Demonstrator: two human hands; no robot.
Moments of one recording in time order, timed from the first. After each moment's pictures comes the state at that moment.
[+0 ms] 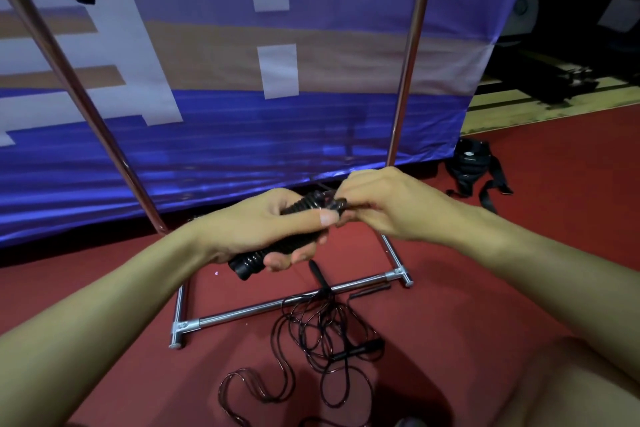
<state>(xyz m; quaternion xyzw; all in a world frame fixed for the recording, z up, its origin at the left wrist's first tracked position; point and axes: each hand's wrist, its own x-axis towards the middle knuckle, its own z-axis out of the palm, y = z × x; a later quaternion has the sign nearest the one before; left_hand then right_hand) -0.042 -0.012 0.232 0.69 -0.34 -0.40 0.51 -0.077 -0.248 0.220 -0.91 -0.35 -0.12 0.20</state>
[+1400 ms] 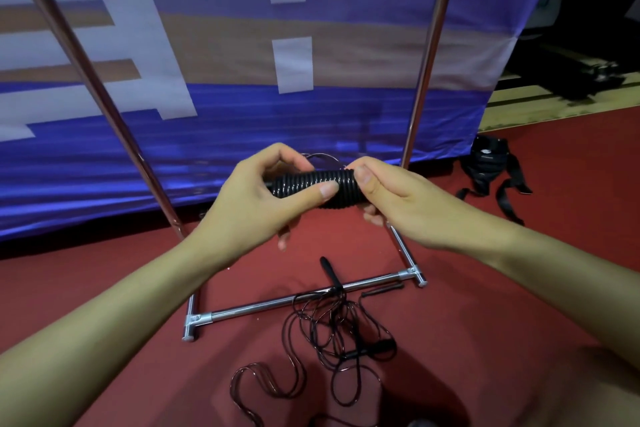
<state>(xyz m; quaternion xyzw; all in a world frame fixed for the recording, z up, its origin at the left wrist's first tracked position) -0.050 0.000 0.234 0.78 -0.24 -0.04 0.58 -0.099 -0.215 0.232 -0.88 -0.13 -0.01 0.46</state>
